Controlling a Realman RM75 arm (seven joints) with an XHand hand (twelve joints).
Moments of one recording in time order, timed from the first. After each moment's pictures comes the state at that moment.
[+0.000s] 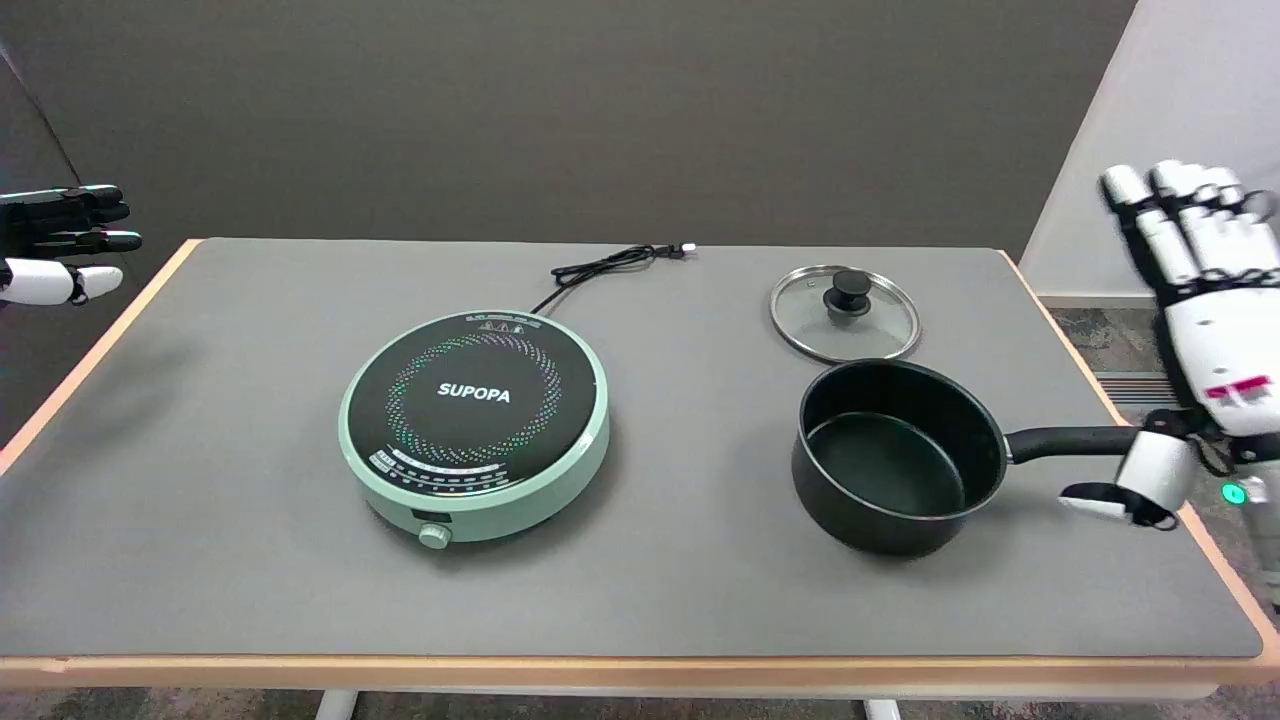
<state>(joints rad) -0.50 -1.51 -0.69 1.73 -0.30 0.90 0.91</state>
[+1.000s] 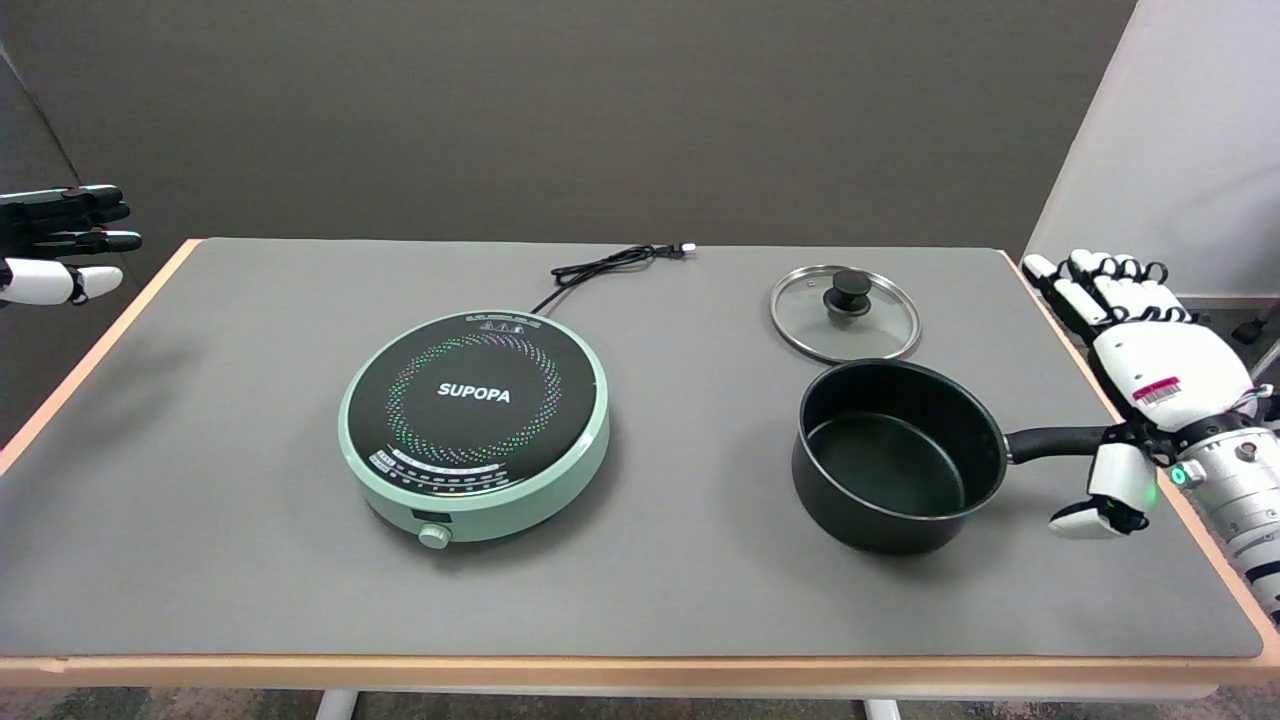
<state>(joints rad) -0.55 -1.37 -0.78 1.78 -0.57 0.45 1.10</state>
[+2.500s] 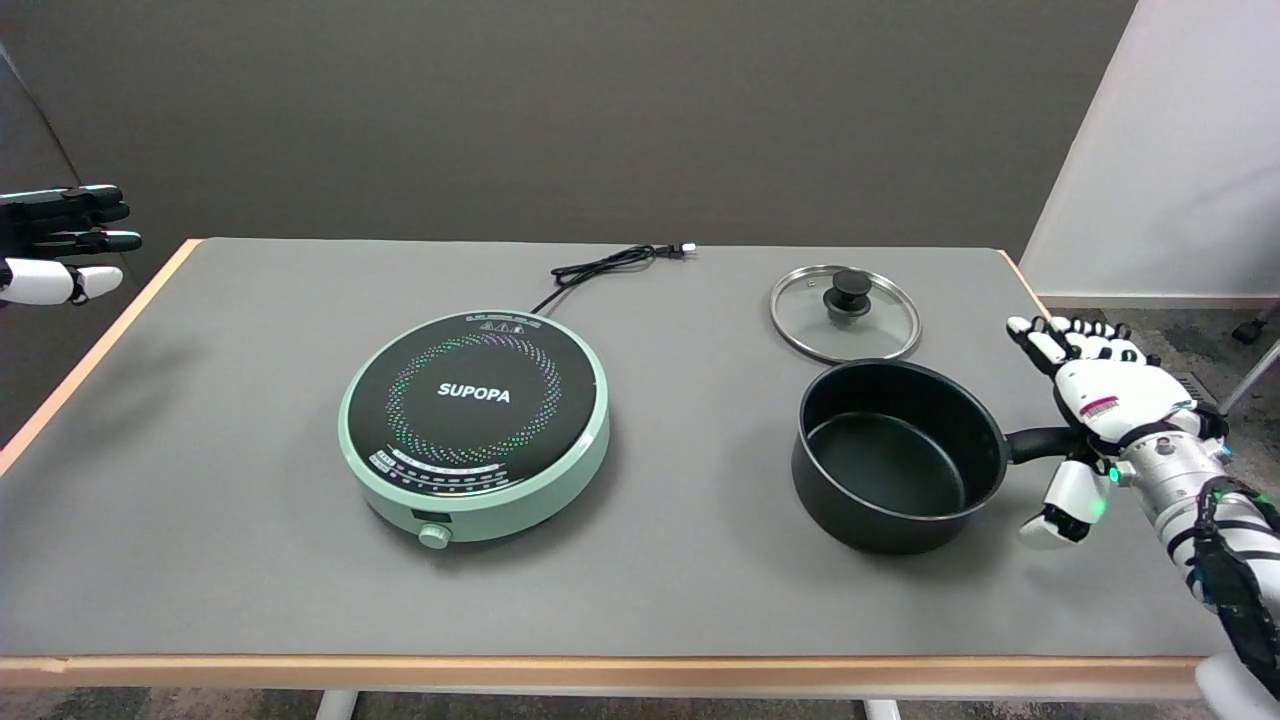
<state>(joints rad) -0.51 -1.29 -1.01 1.82 -0.62 -0.07 1.04</state>
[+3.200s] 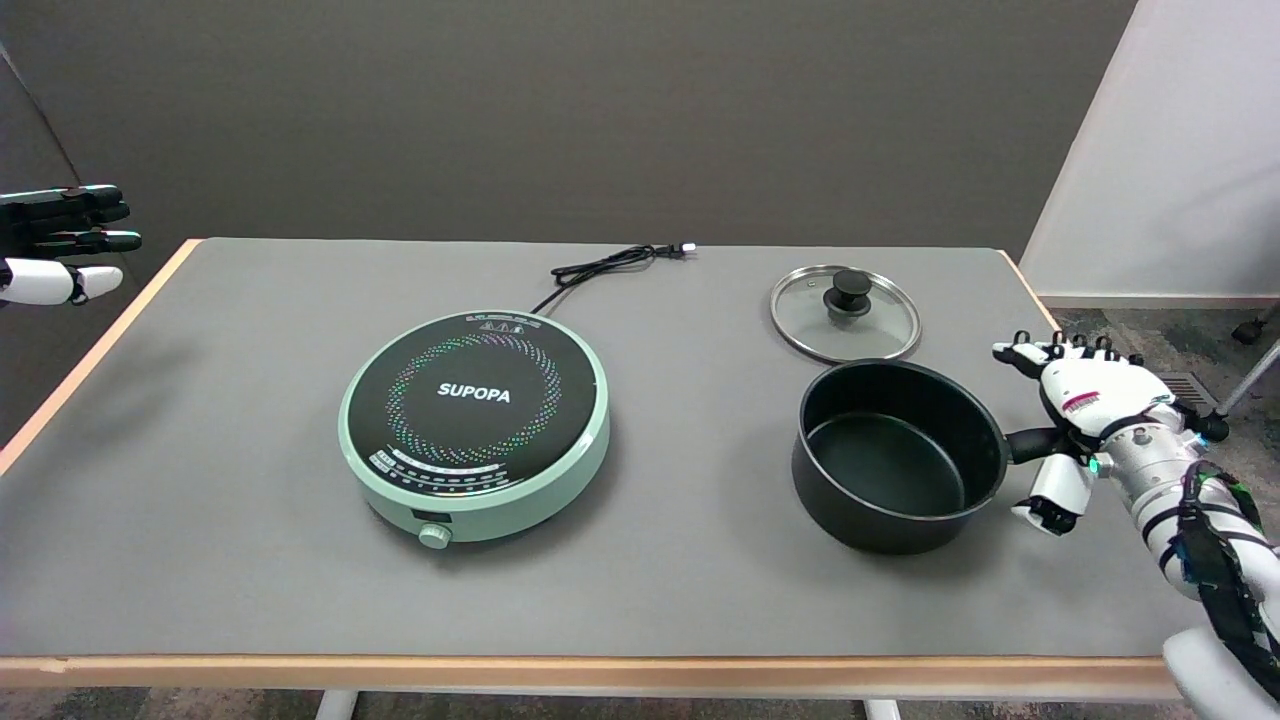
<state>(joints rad) -0.47 -1.26 -1.08 1.85 -0.53 -0.22 0.94</state>
